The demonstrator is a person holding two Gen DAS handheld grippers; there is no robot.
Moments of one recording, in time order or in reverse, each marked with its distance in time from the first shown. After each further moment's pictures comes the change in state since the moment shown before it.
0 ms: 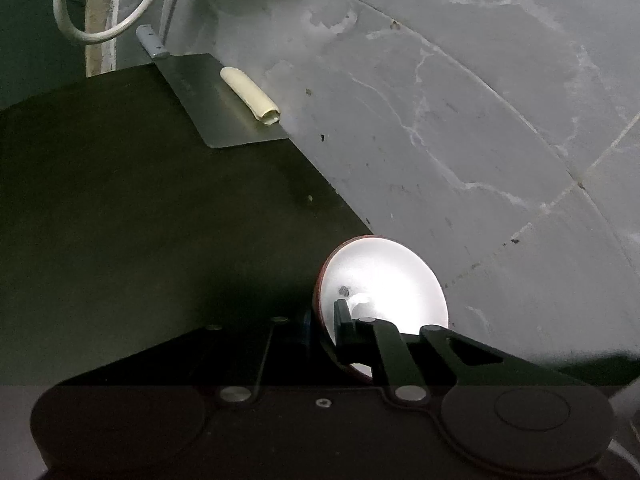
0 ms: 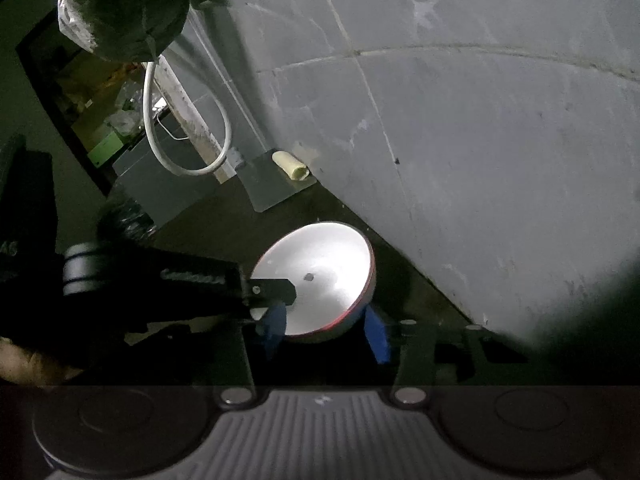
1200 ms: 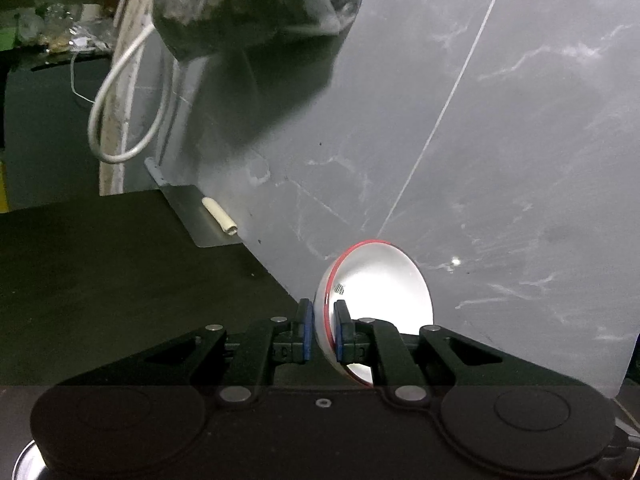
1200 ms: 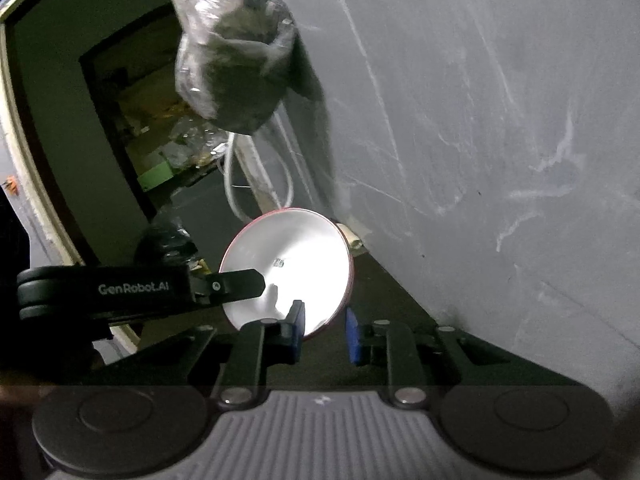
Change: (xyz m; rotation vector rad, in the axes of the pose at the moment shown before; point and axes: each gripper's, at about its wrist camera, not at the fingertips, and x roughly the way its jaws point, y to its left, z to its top) left arm -0.190 -0.062 -0.075 0.066 -0.360 -0.063; right arm -0.165 0.050 -0.016 -0.157 -0.189 0.077
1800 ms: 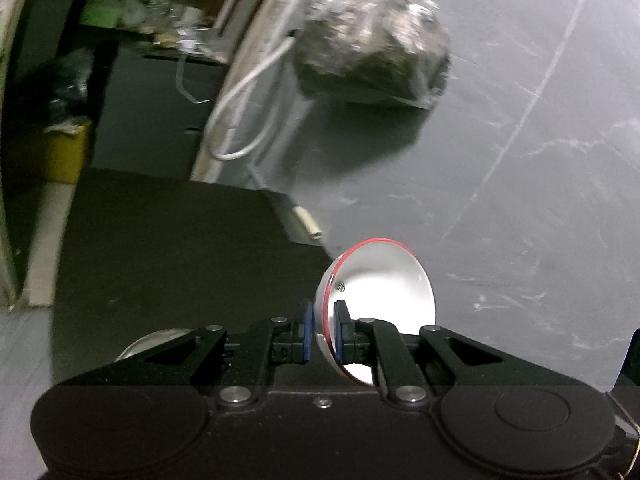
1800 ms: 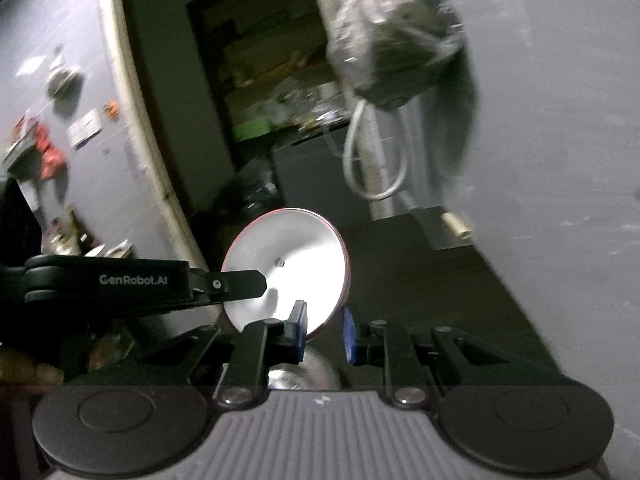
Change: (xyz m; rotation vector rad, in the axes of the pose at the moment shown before) left arm -0.138 0.042 -0.059 -0.215 -0.116 0.153; right arm -0.040 0.096 -0.023 -0.243 0.104 0.225
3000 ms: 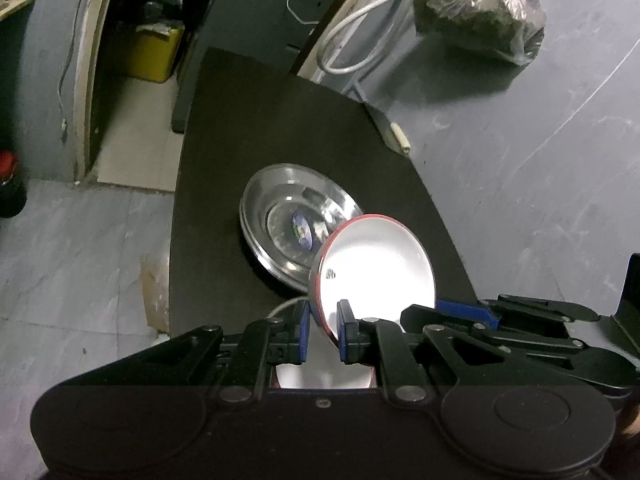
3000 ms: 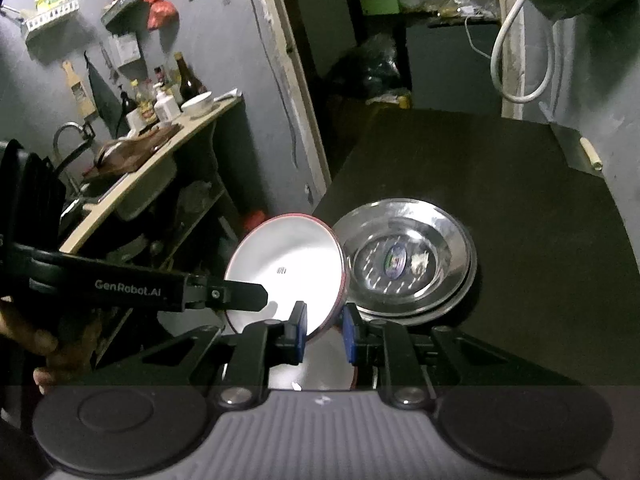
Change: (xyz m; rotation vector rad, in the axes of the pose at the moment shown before) left arm -0.083 0.057 -0.095 -0.211 0.201 0.156; right arm 0.000 0.075 -0.048 -0.225 0.396 0.253
